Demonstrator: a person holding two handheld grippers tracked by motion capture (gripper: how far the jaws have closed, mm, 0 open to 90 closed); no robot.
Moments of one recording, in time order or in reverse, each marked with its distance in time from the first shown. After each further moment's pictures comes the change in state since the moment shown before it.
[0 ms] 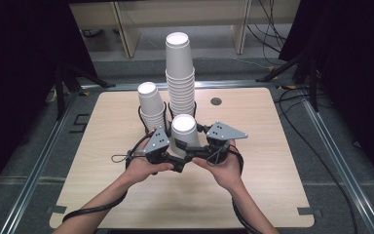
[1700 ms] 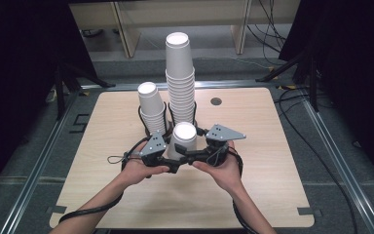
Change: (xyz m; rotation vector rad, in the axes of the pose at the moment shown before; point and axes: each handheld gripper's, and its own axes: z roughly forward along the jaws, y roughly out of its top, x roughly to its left) left arm 0.007 -0.018 -0.007 0.062 -0.046 0.006; right arm -0.001 -0.012 0.001 0.063 0.033 0.100
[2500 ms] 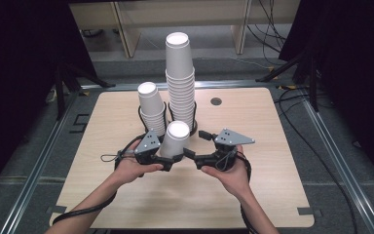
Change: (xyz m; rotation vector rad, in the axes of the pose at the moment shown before) left arm 0.013 -0.002 -0.014 0.083 0.042 0.005; right arm -0.007 -0.013 -0.022 0.017 -0.019 0.013
